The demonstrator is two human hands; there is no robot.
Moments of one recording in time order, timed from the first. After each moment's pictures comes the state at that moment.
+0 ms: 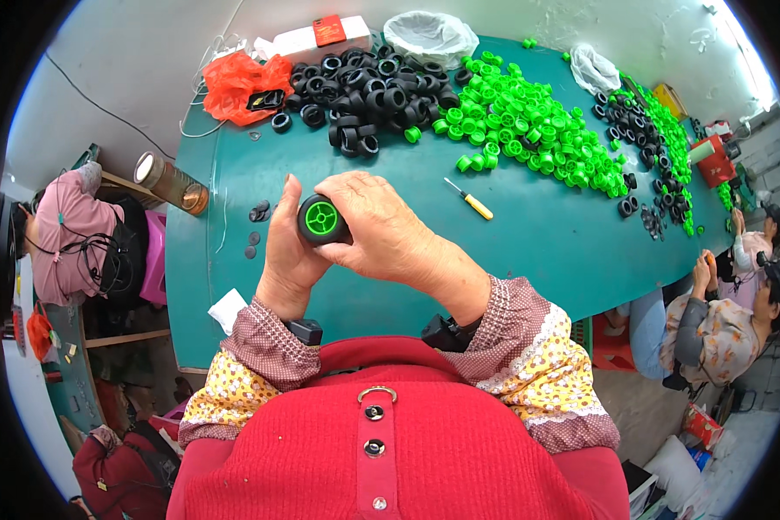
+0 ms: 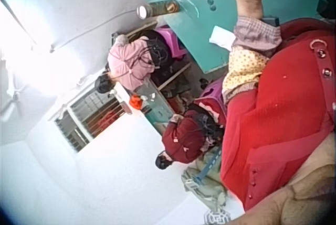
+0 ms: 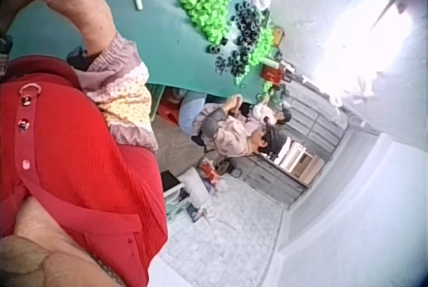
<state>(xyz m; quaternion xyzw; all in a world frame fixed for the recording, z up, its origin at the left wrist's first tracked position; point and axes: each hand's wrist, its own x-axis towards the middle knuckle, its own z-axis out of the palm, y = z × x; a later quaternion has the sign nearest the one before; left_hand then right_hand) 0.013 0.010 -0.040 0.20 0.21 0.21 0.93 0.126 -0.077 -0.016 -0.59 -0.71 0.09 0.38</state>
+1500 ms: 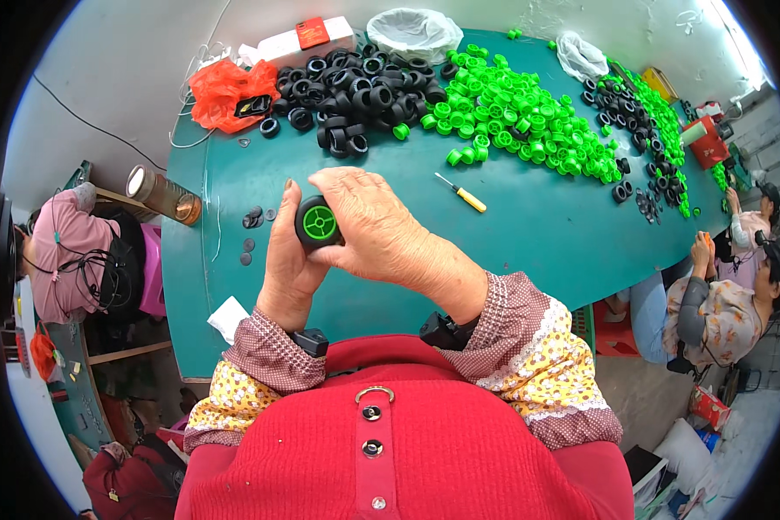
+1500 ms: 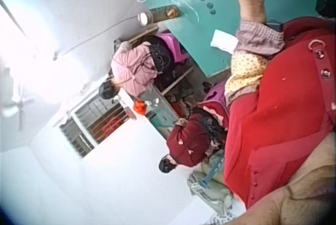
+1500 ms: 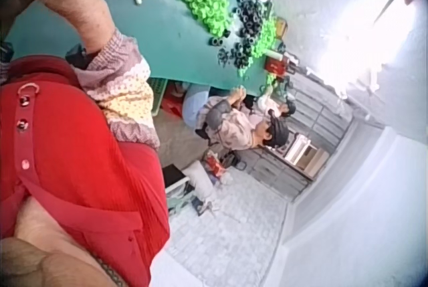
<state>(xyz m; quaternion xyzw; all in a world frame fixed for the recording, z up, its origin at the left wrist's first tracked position) 0.018 0.000 -0.045 0.24 0.22 0.25 0.91 0.124 -0.081 -0.016 -0.63 -0.67 0.07 0.39</state>
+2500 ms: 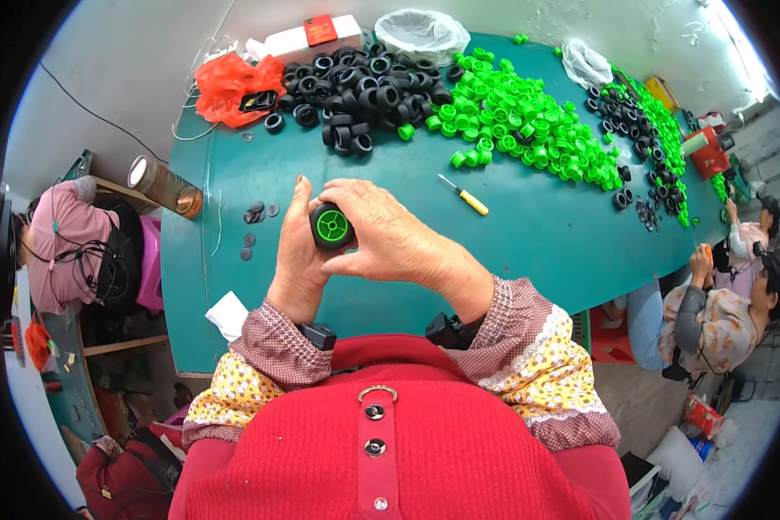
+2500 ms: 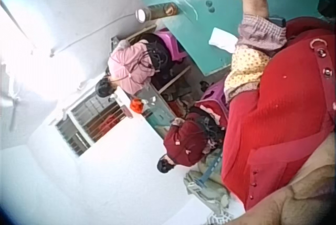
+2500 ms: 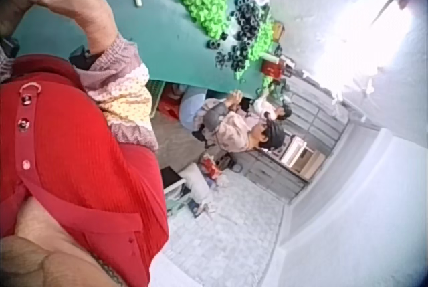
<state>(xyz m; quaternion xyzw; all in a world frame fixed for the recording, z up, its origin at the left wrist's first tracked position) 0.024 0.004 -0.063 0.23 0.26 0.22 0.91 0.128 -0.084 -0.028 -0.58 -0.69 0.14 0.40</state>
